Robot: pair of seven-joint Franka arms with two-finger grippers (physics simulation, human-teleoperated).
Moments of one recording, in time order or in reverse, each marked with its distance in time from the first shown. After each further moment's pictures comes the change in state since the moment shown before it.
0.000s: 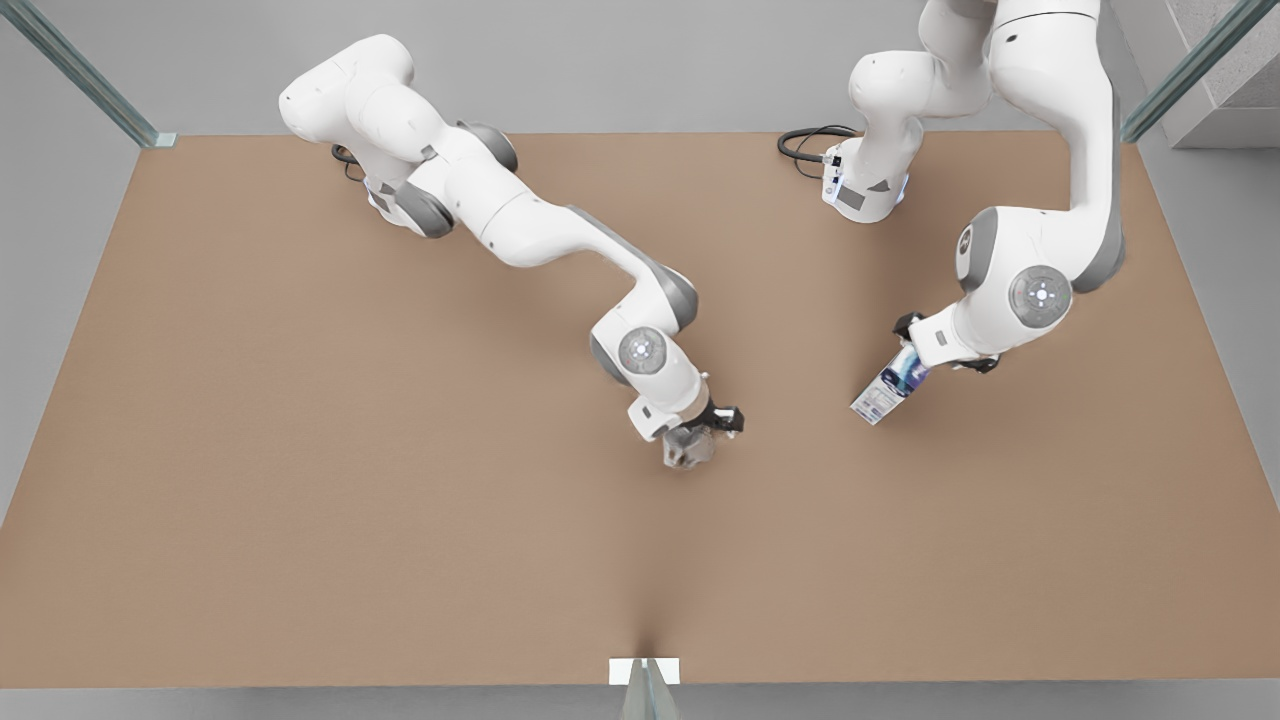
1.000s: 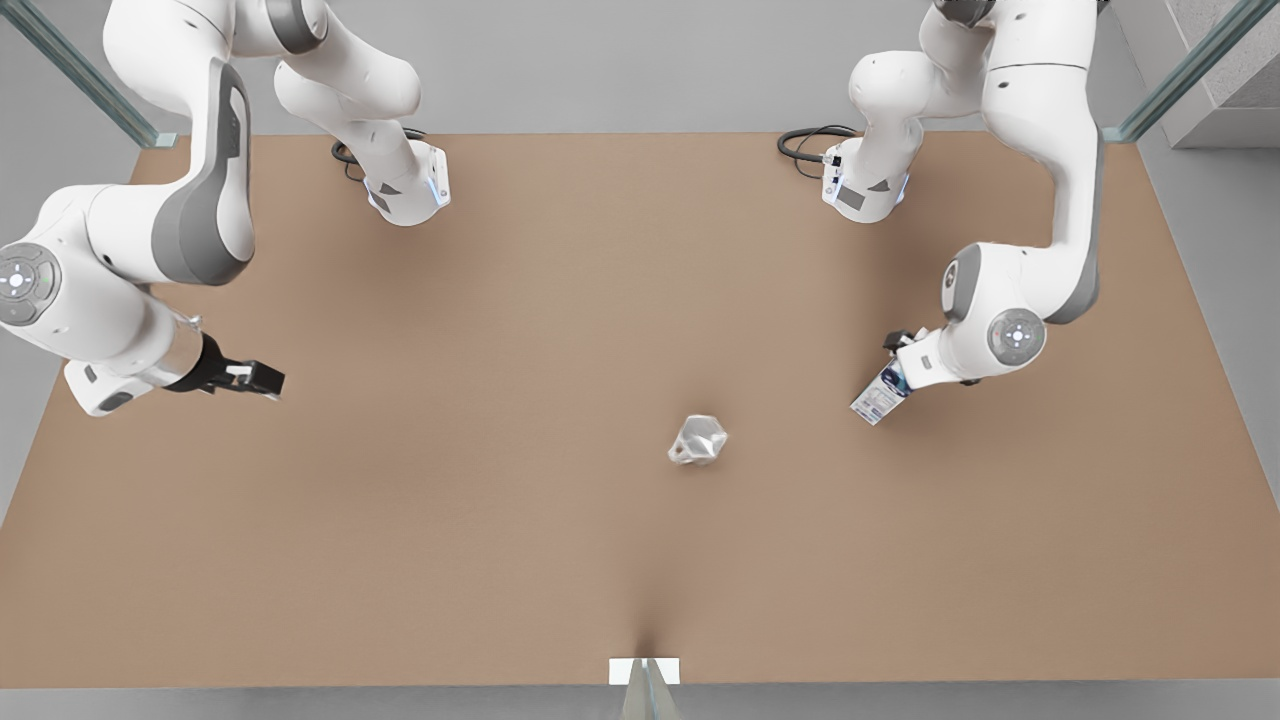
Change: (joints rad) left arm 0.025 0.116 0.002 -0.017 0.002 0.056 -0.003; right arm -0.768 -0.984 -0.075 -0.751 -0.184 -0.629 -0.841
